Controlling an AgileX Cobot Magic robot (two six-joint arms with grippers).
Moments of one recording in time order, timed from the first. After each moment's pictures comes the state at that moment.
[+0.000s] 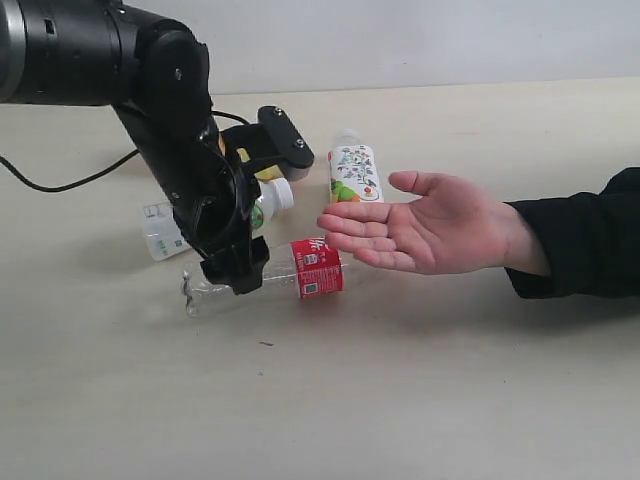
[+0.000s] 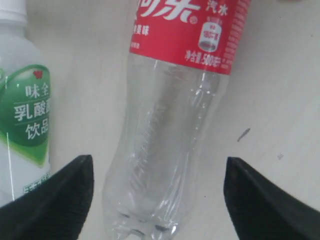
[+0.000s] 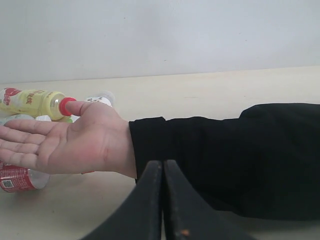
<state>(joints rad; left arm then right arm) -0.66 1.90 -1.29 -0.04 0.86 0.56 0.29 0.00 0.00 -0.26 0.32 0.37</state>
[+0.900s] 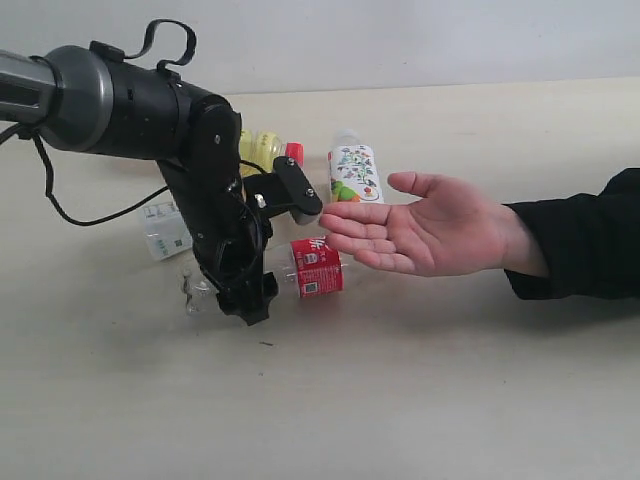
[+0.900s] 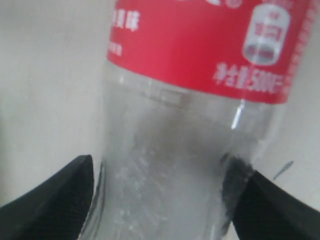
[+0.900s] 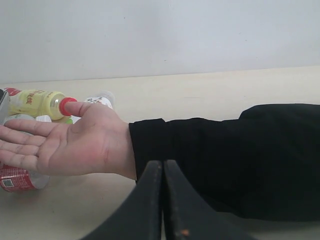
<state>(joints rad) -0.66 2.06 -1.29 -0.03 0.77 0.57 0.29 0.00 0.00 -0.26 0.32 0.37</state>
